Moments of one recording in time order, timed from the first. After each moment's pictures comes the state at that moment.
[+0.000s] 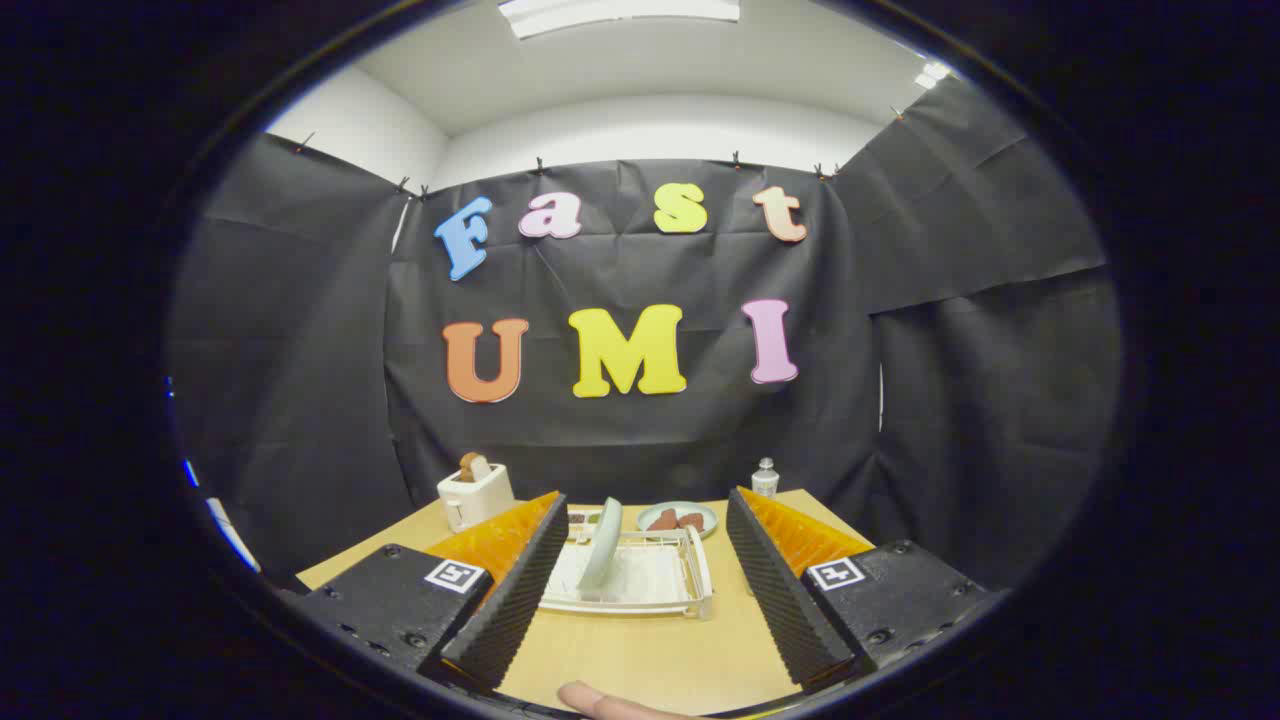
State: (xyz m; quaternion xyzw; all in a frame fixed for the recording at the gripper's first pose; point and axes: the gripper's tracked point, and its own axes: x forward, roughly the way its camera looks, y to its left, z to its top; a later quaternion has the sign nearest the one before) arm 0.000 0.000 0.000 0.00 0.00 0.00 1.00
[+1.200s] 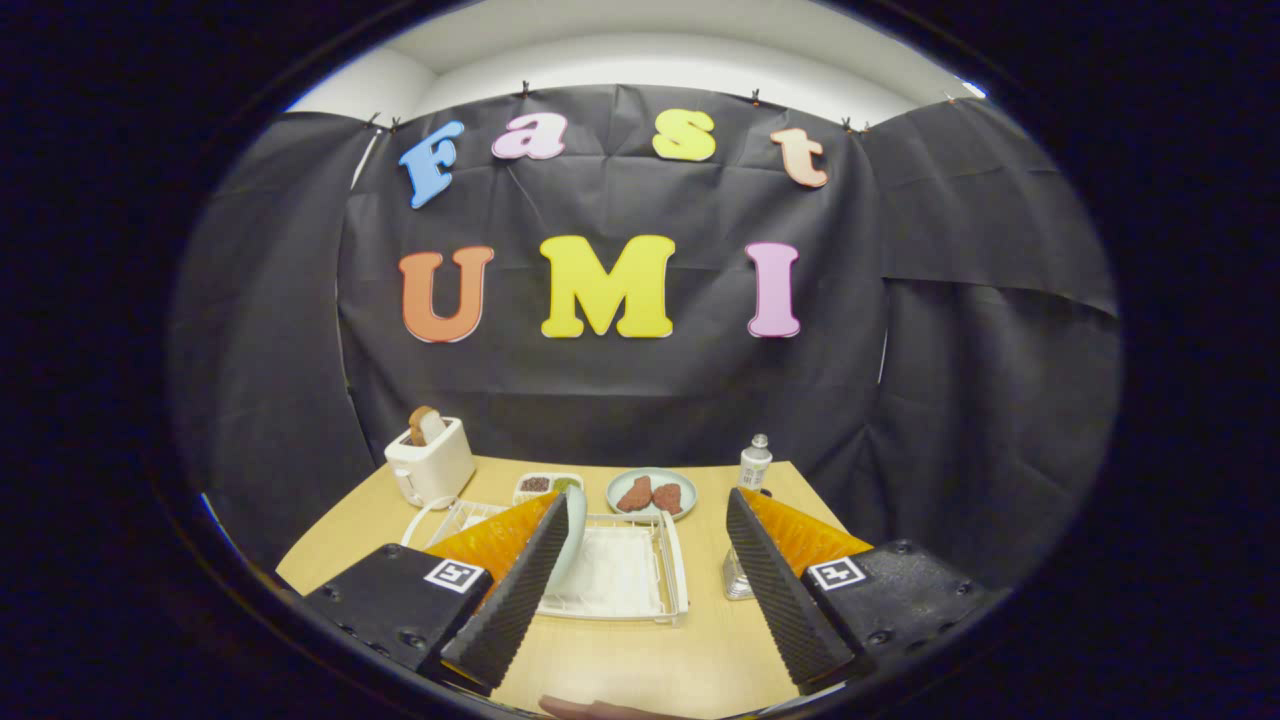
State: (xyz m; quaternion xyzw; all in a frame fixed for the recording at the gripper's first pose) arm 0.144 -0.013 0.030 -0.04 0.15 -0.04 0.99
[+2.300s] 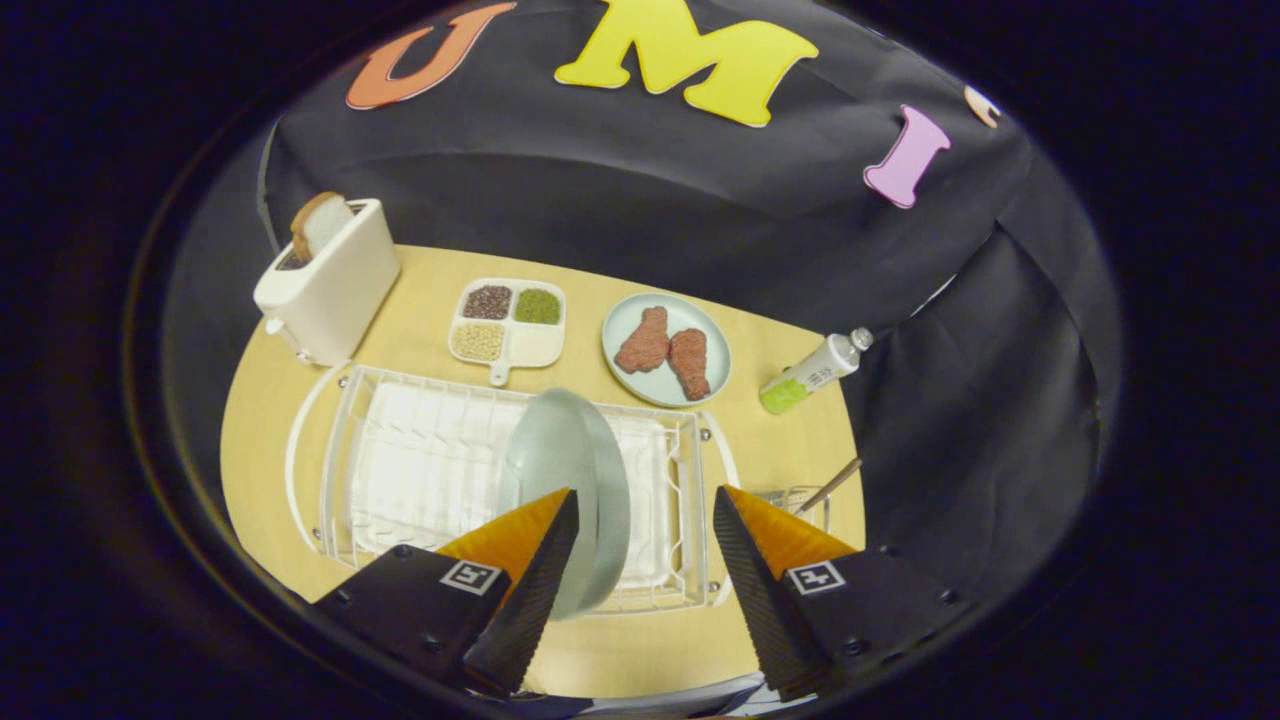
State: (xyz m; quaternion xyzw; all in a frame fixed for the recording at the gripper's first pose) arm 0.330 0.039 -0.089 -0.17 0.48 -0.15 0.85
